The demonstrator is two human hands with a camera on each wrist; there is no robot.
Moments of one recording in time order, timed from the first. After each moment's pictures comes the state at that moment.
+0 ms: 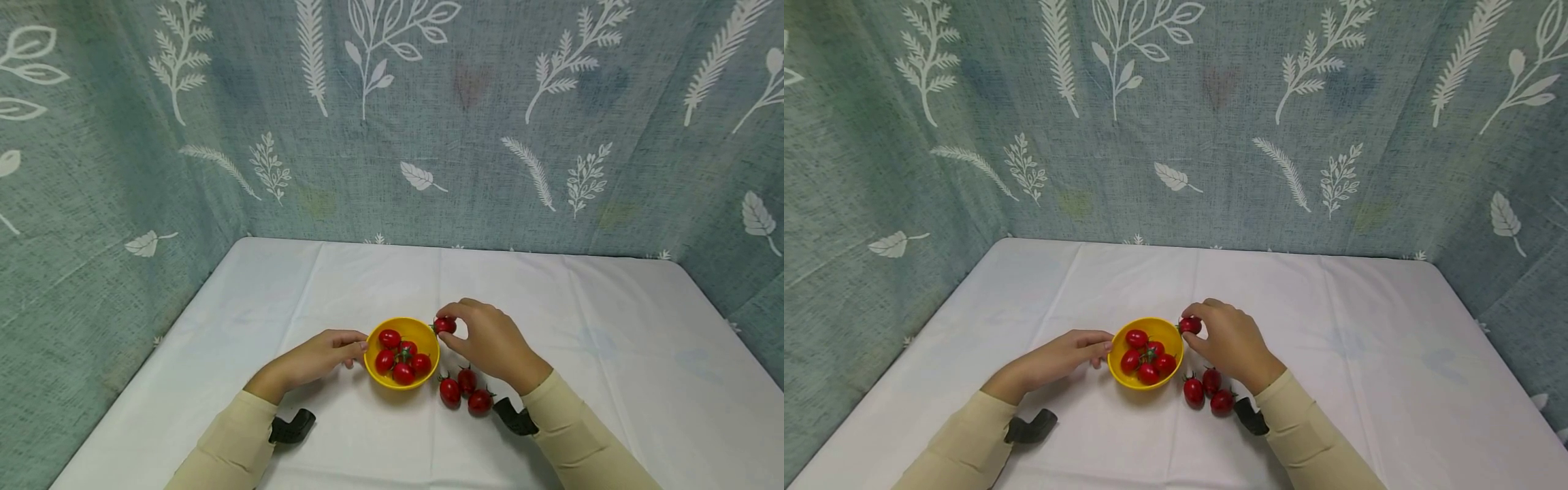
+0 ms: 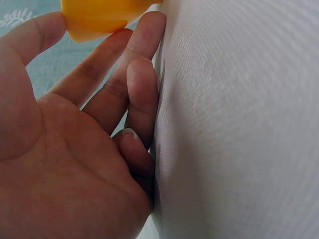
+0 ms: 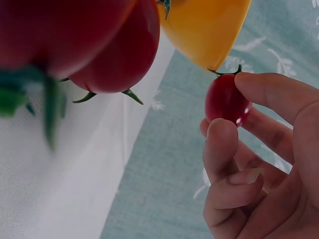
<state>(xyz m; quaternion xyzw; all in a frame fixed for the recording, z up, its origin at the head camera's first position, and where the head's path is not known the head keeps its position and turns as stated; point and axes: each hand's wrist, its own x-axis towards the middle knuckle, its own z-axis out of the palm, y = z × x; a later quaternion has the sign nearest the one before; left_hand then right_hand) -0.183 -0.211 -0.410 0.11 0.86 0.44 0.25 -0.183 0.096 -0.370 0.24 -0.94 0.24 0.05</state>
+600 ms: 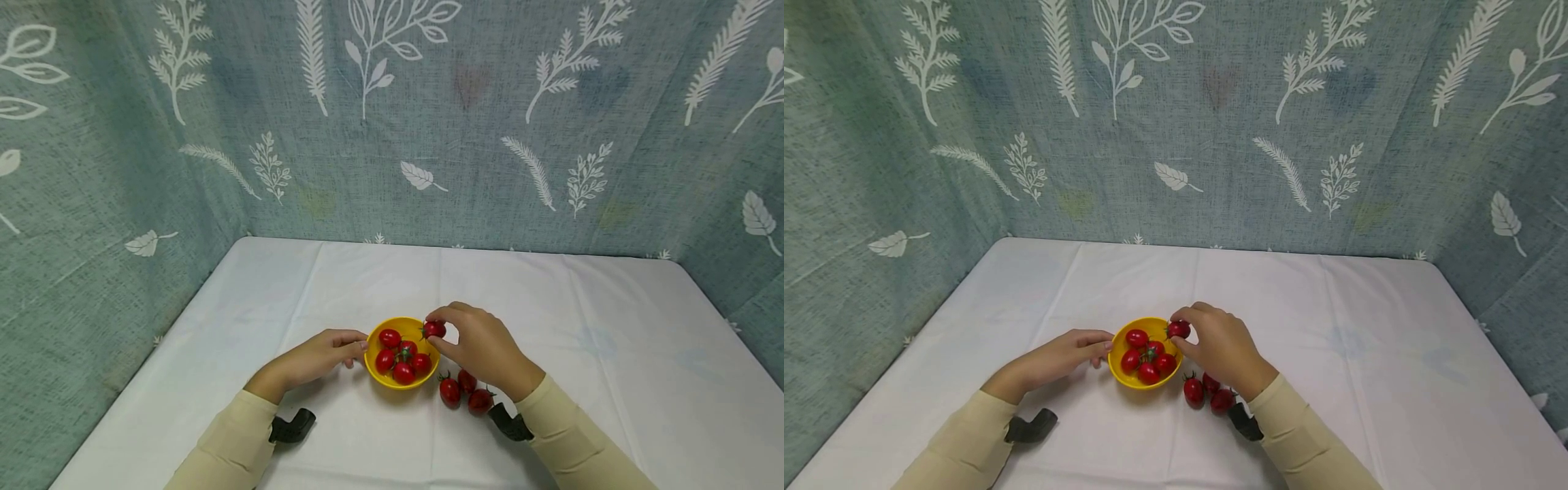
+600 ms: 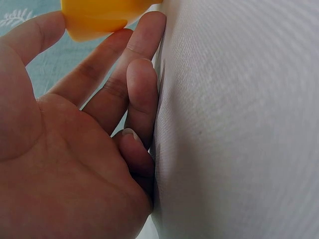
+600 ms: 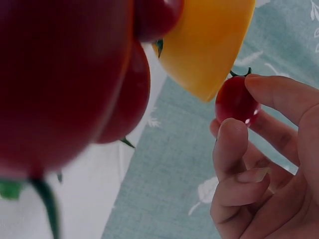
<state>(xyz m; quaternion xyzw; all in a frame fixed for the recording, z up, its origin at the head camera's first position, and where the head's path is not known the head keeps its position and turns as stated) -0.184 -0.212 -0.411 0.11 0.86 0.44 0.25 -0.175 0.084 -0.371 0.24 -0.94 0.25 0.04</state>
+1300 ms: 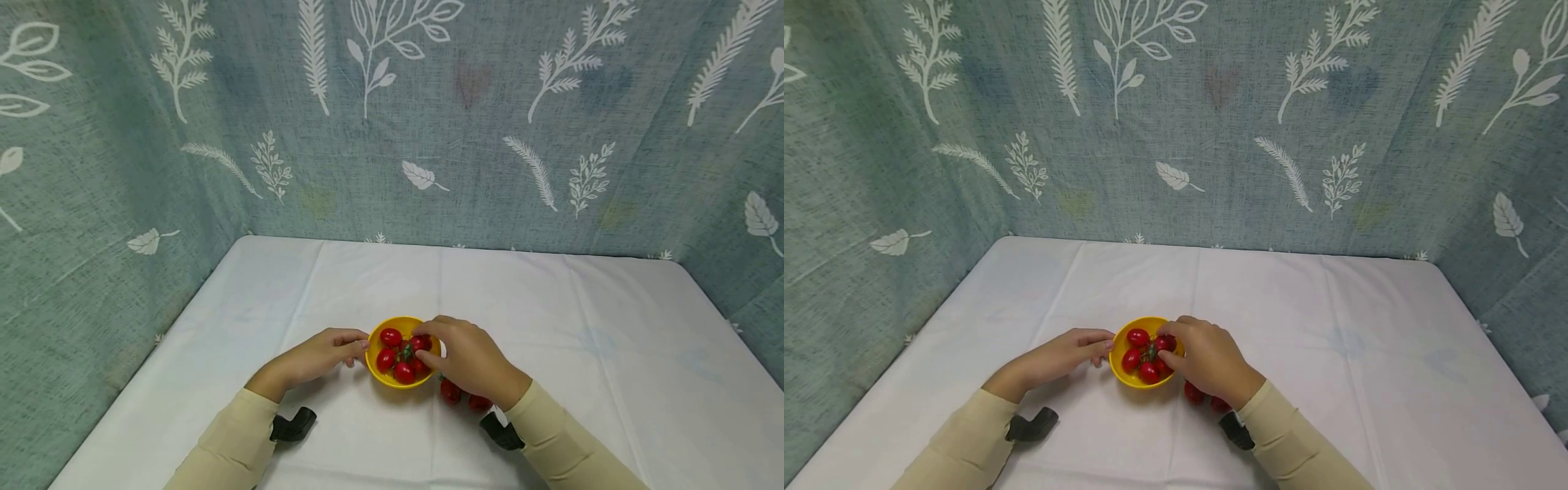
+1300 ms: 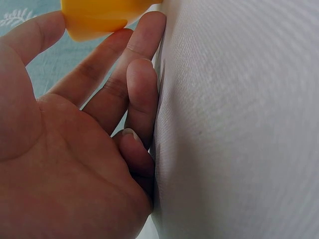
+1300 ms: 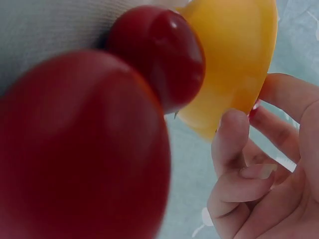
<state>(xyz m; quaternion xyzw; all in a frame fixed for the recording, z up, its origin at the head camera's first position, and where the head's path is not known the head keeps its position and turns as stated) -0.184 -0.211 -0.410 0.12 0.86 0.43 0.24 -0.169 0.070 -0.379 0.28 -0.92 0.26 0.00</state>
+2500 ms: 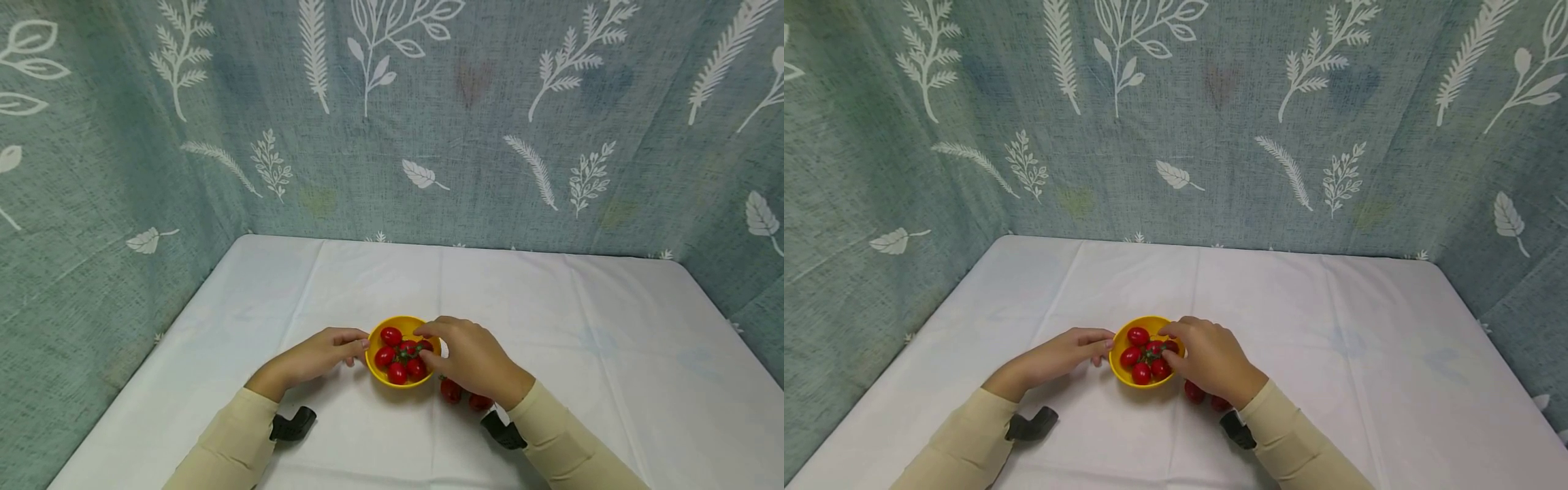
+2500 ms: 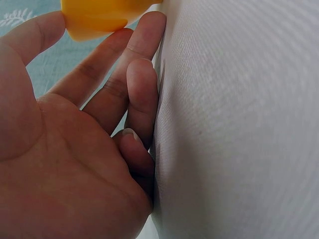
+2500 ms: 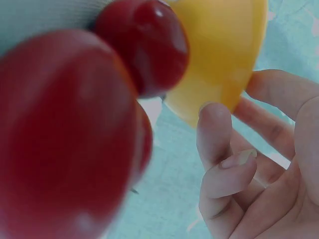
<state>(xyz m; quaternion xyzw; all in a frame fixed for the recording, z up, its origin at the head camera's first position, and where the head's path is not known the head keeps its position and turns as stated) -0.184 -0.210 -0.410 0.11 0.86 0.43 0.24 -0.168 0.074 -0.378 0.29 -0.92 0.25 0.01</state>
